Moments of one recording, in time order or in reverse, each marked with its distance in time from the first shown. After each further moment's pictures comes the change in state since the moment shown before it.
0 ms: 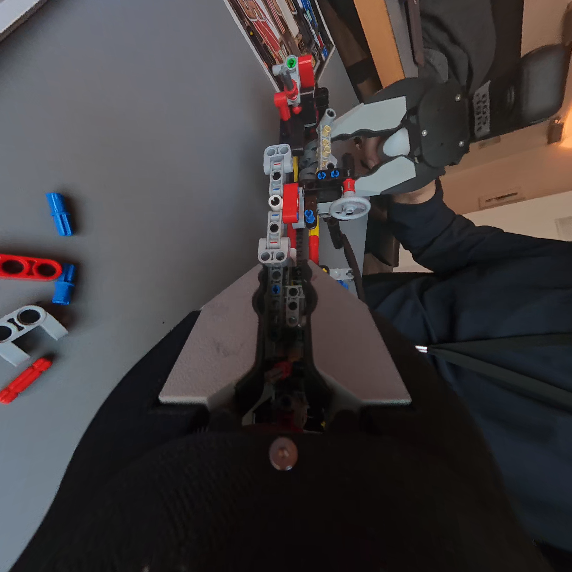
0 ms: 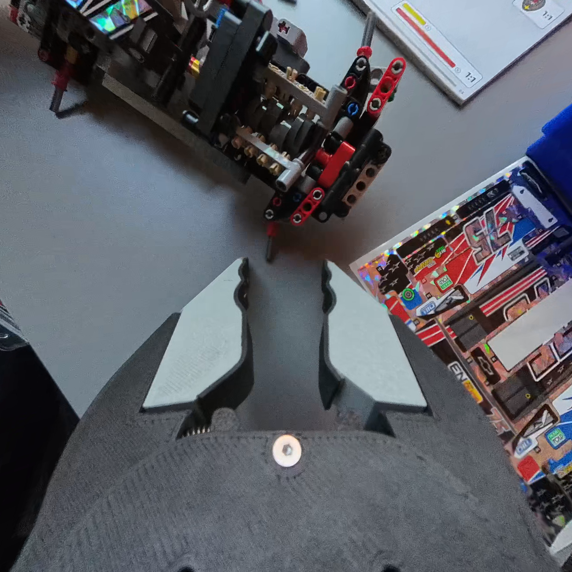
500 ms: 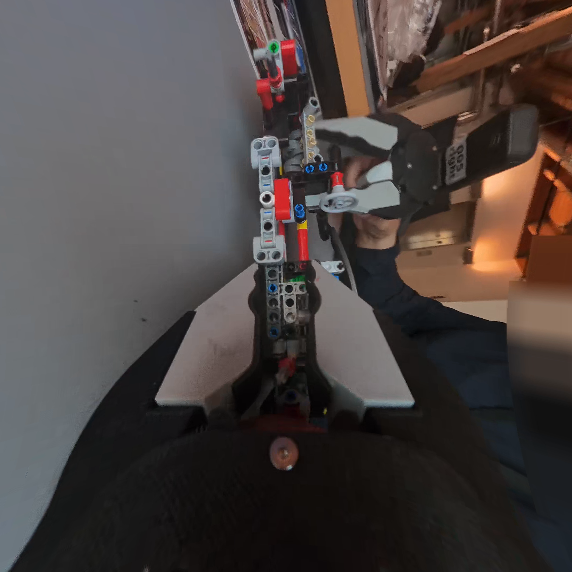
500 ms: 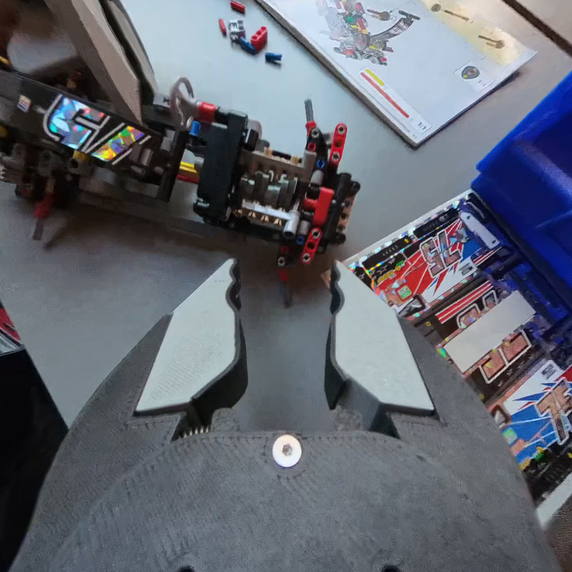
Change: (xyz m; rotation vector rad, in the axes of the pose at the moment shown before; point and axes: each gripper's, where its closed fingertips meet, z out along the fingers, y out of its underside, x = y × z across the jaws) left arm 0.032 0.018 0.038 0.260 0.056 -0.246; right arm 0.015 -0.011 -0.015 0.118 0.010 -0.027
